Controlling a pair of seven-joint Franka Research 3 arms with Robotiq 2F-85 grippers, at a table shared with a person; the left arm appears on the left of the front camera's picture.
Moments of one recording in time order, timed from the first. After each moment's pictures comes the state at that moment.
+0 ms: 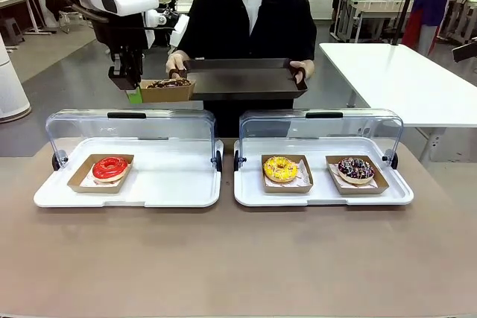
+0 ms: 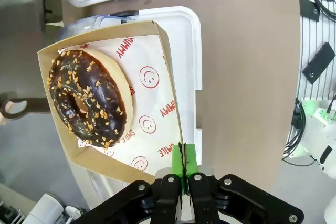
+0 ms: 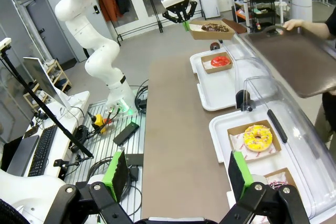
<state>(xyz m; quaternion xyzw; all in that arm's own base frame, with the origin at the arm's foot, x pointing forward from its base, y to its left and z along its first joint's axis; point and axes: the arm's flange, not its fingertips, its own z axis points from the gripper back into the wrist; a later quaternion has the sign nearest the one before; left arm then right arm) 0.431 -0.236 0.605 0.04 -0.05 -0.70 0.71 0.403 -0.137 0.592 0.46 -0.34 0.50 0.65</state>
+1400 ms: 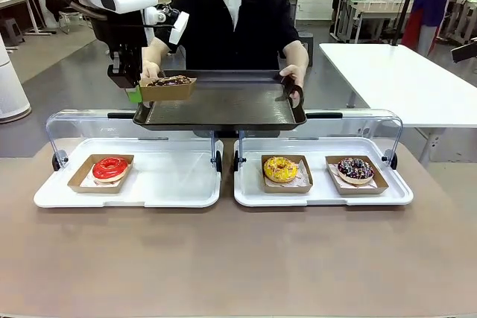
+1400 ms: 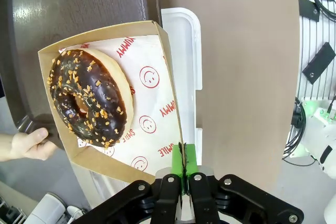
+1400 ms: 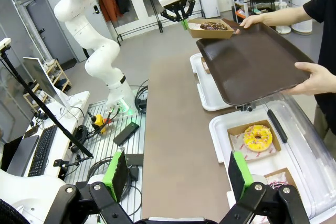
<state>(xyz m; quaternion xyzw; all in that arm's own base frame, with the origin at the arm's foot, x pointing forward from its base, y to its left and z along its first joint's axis) 0.427 -0.236 0.610 0.05 -0.05 -0.70 0.71 0.403 -0.137 0.592 0.46 -0.34 0.50 0.65</state>
